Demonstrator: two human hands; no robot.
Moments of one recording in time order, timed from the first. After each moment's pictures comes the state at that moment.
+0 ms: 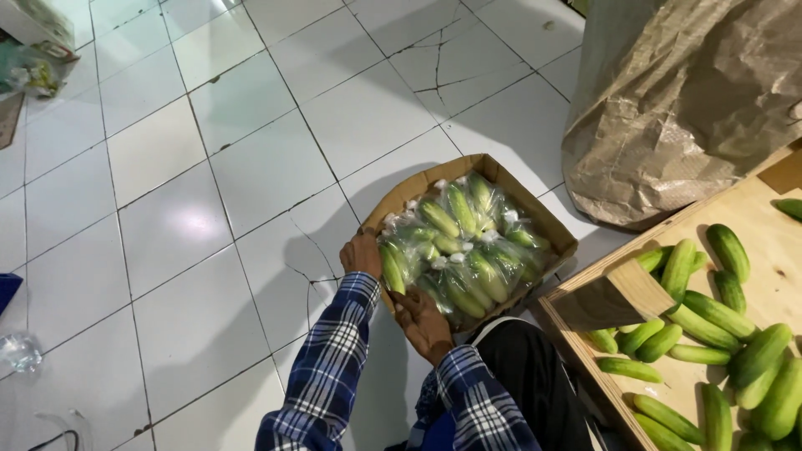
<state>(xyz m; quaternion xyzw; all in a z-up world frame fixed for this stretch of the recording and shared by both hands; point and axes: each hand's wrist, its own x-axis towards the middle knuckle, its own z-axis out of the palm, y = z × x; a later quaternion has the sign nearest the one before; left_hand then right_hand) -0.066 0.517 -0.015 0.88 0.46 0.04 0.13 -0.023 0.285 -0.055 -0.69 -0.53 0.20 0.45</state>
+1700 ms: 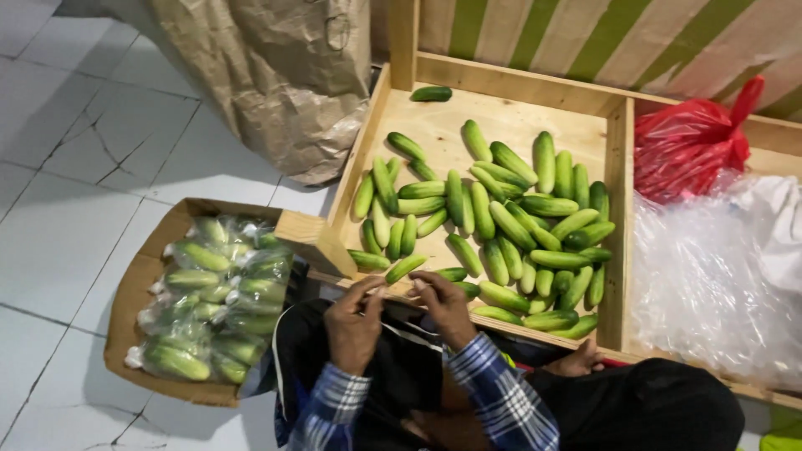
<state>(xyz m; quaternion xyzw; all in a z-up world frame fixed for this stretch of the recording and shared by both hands) 0.012 0.101 0.138 0.81 0.04 0.21 0.55 0.047 -0.065 0.063 -0.68 -0.02 0.04 0.73</state>
